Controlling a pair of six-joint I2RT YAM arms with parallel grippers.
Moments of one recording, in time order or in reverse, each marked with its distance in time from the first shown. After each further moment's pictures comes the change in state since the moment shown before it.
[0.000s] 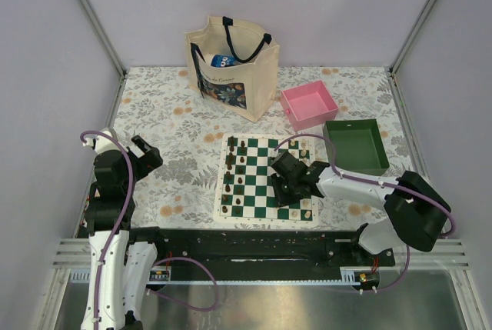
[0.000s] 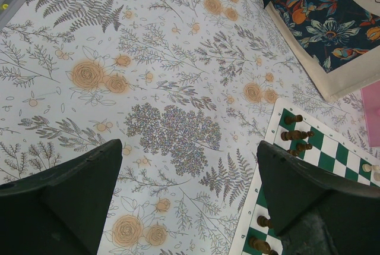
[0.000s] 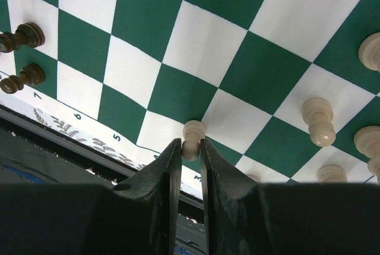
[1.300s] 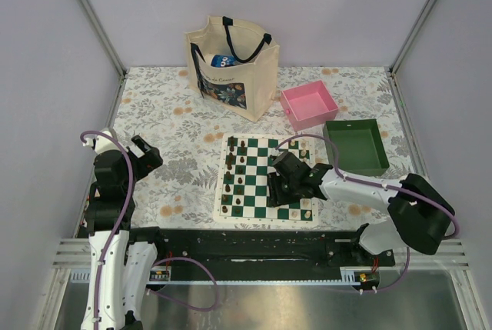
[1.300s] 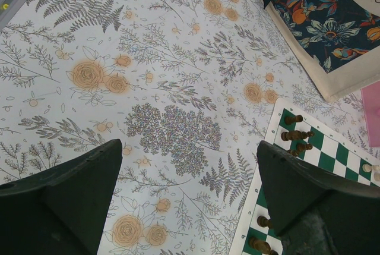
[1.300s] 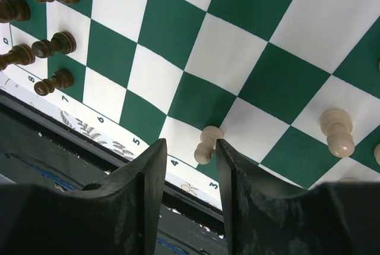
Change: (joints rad) left arm 0.000 0.000 0.000 0.000 -0.001 0.000; right arm -0.005 -0.033 -0.033 0.081 -0.038 0.024
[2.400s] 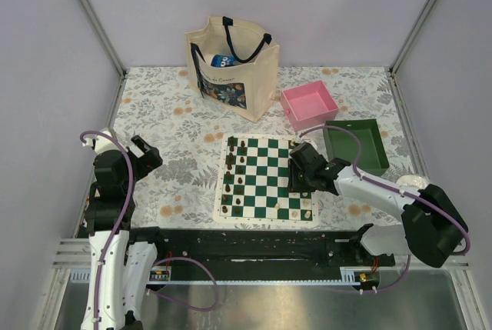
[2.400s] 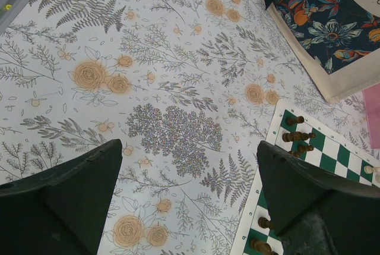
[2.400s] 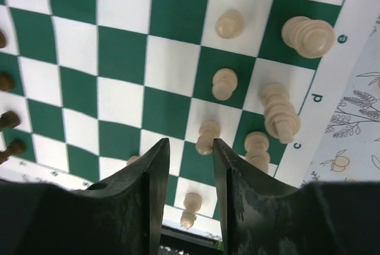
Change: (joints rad) left arm 0.000 0.000 0.000 0.000 -0.007 0.000; right arm -0.159 -0.083 -0.027 -0.067 0.200 0.003
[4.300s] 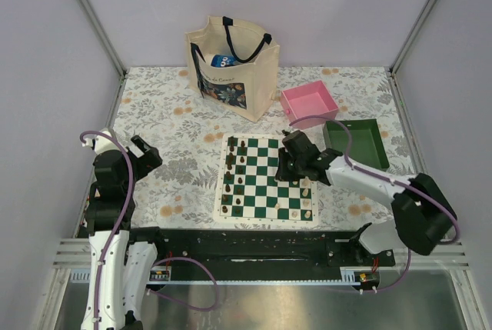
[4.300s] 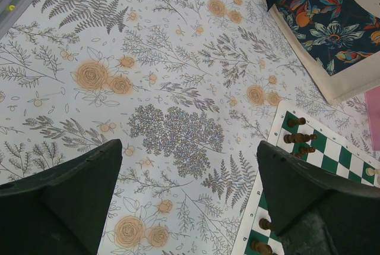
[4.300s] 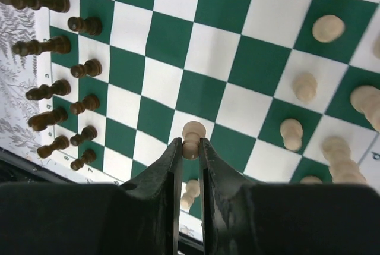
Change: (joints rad) left arm 0.000 0.000 0.000 0.000 -0.008 0.000; right arm -0.001 0.135 0.140 0.108 -0.122 -0.013
